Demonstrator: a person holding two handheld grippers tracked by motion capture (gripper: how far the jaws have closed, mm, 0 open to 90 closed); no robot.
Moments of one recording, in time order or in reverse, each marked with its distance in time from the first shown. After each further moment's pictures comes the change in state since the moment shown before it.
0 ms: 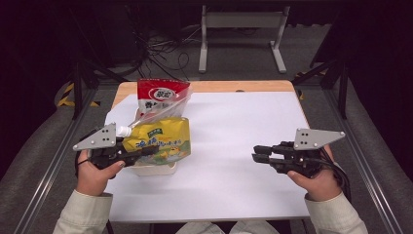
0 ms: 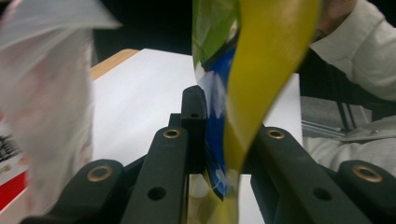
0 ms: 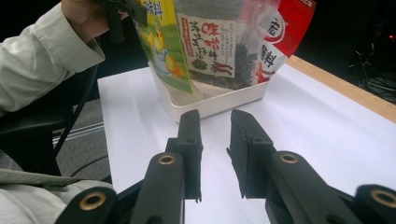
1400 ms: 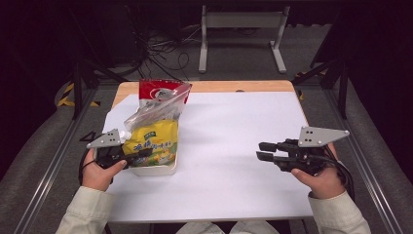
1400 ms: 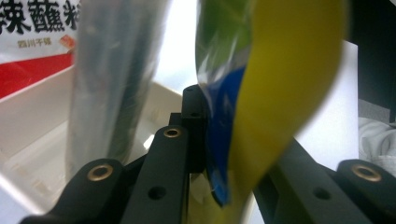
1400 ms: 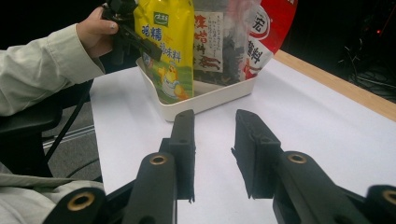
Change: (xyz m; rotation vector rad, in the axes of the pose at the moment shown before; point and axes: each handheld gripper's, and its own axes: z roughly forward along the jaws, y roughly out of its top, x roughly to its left) left arm 0.034 -0.066 0.008 0.125 0.102 -0.187; right arm -0.009 -0.006 -0.005 0.000 -0.025 0.025
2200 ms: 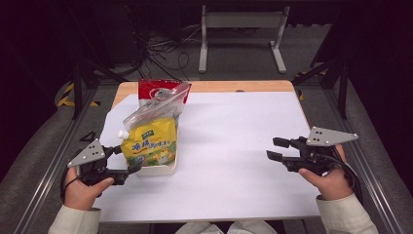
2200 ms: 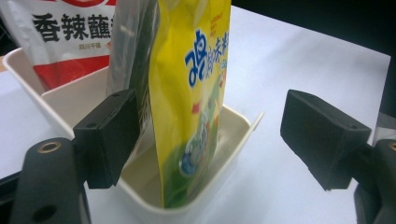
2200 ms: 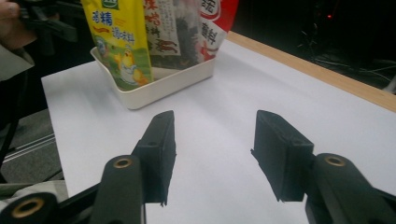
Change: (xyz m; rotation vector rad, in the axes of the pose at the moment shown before) left arm -0.037 -0.013 -0.040 -0.063 0.179 0.009; right arm -0.017 -0.025 -0.017 0.016 -0.149 0.069
